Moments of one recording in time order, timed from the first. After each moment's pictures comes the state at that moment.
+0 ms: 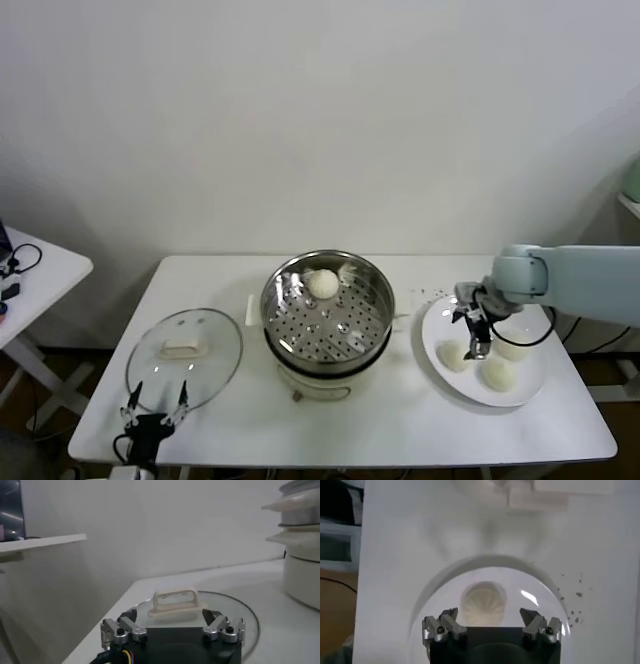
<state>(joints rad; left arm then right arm) 1.58 -1.47 -0.76 -1.66 -0.03 -0.22 0.05 0.72 0.75 -1.94 1.47 0.62 -0.33 -0.65</state>
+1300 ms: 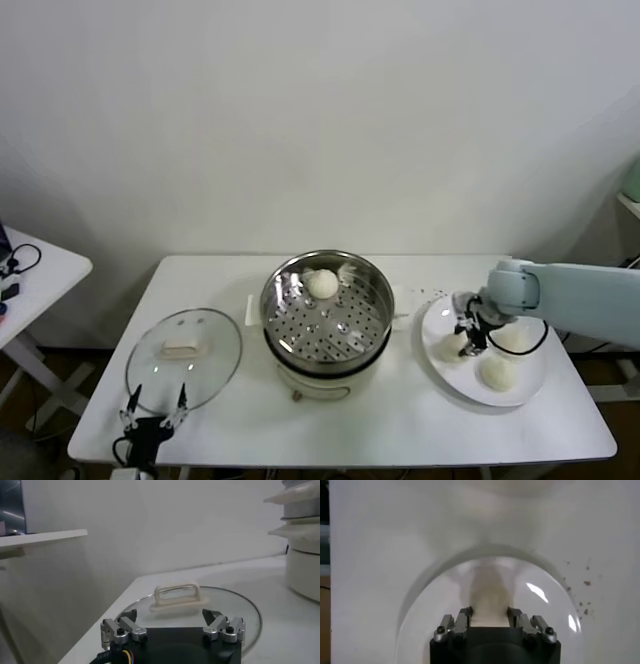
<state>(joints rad) 1.58 -1.47 -0.77 -1.64 -0.02 -0.23 0.04 0.72 0.73 -1.87 1.46 0.59 -0.34 -0.68</state>
